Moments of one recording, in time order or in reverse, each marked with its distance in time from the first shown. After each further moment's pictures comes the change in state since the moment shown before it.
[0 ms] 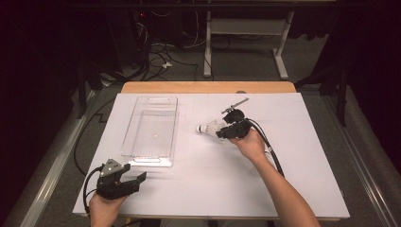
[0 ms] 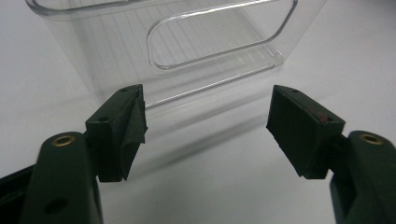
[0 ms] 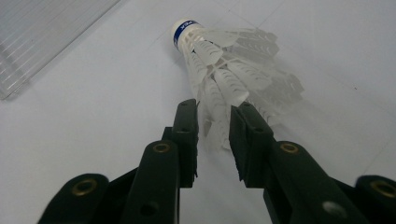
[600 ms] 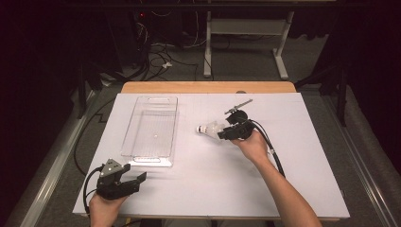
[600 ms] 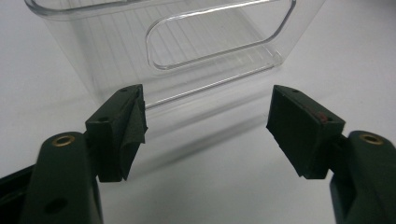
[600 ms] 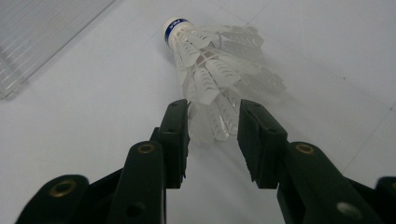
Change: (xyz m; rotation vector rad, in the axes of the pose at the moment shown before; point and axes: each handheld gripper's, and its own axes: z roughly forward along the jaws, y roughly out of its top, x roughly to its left) left arm 0.000 0.000 0.000 -0.003 0.000 -0.001; right arm -0.003 -0.007 -0.005 -0.018 -0.011 0.017
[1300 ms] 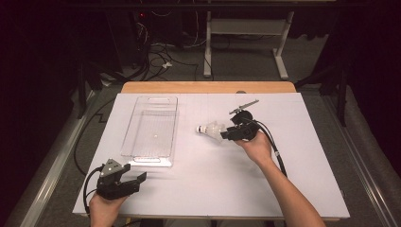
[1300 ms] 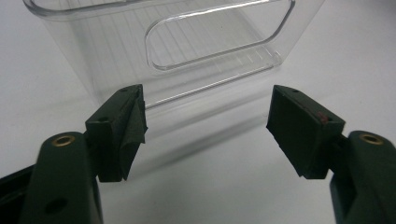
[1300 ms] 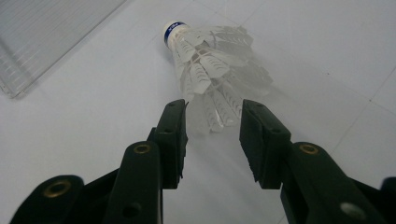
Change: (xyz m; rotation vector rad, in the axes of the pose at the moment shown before) left arm 0.000 0.000 0.000 -0.001 -0.001 0.000; right arm -0.001 -0.007 -0.014 -0.032 -0.004 0.011
